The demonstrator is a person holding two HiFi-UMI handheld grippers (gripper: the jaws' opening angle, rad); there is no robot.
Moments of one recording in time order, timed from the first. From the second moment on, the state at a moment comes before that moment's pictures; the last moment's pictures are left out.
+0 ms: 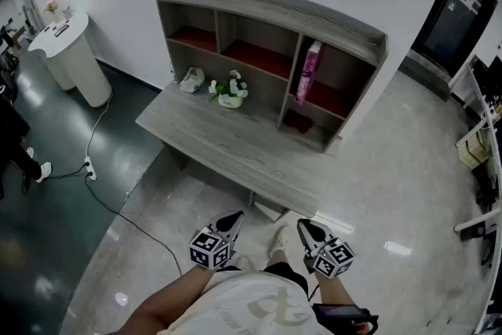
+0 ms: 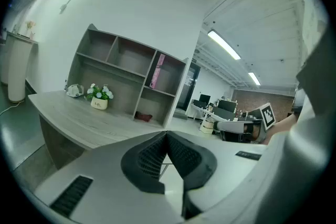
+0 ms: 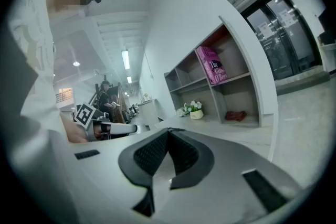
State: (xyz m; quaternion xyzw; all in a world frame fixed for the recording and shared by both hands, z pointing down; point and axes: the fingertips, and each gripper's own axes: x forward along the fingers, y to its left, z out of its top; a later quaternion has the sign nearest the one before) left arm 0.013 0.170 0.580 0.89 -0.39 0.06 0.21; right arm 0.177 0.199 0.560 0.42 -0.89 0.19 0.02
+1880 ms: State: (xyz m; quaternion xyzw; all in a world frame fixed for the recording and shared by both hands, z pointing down) left arm -0.017 0.162 0.590 0.88 -0.42 0.06 0.21; right arm 0.142 0.184 0.565 0.40 -0.89 0.20 0.01
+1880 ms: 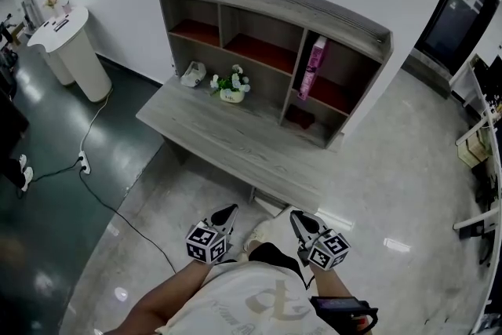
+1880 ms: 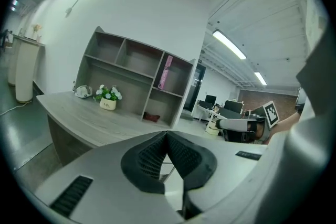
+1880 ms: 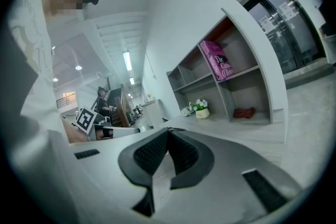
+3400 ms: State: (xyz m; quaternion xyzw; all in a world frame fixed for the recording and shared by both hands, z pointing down) left arm 0.018 -0.044 0.590 0.87 -0.42 0.09 0.23; right arm 0.177 -0.045 0.578 0.41 -0.88 0.23 0.01
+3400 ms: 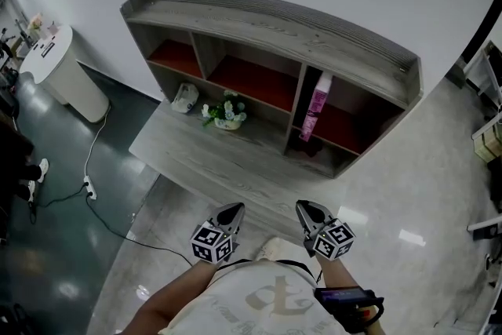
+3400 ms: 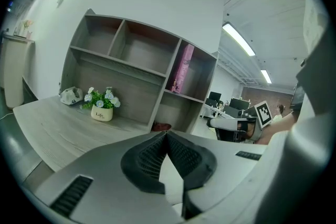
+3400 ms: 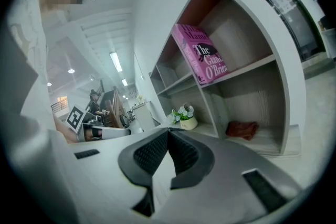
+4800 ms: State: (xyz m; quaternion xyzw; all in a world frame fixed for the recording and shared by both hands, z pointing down) left arm 0.065 -0.153 0.570 0.92 -0.32 0.11 0.19; right arm 0.209 -0.121 0.575 0.49 -0.85 0.20 0.00
